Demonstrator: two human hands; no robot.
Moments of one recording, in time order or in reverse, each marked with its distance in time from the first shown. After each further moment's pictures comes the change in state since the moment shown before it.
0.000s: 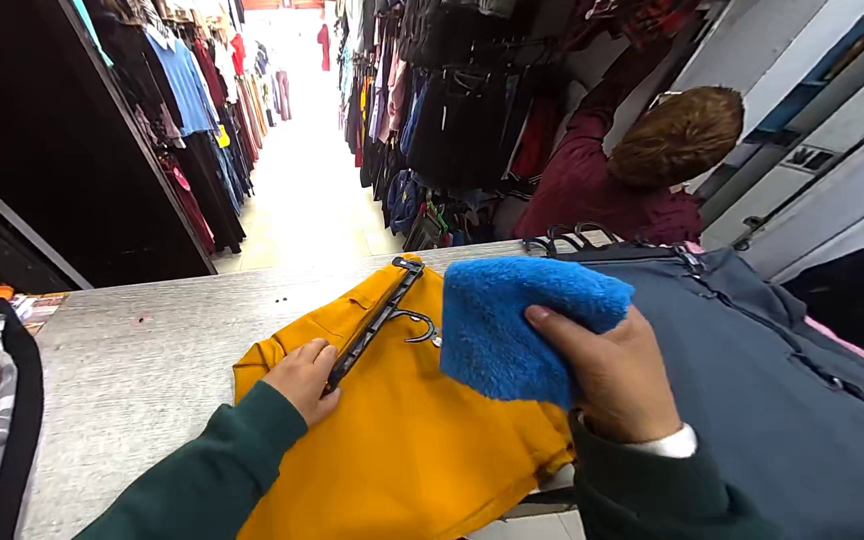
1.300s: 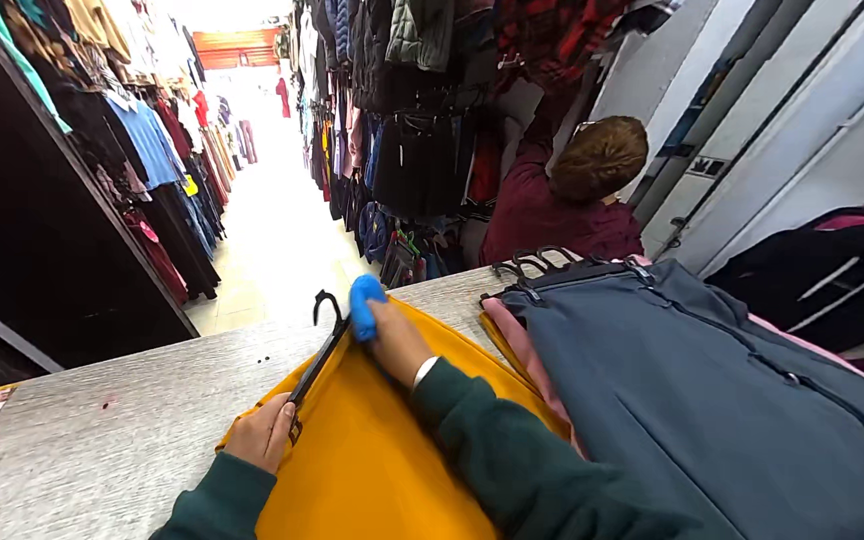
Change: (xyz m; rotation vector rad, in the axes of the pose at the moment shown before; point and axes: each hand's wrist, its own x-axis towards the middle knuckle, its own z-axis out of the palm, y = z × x) left_hand 0.006 -0.043 0.007 -0.243 0.439 -0.057; right_hand 0.071 0.073 0.149 -0.786 -0.489 -0.042
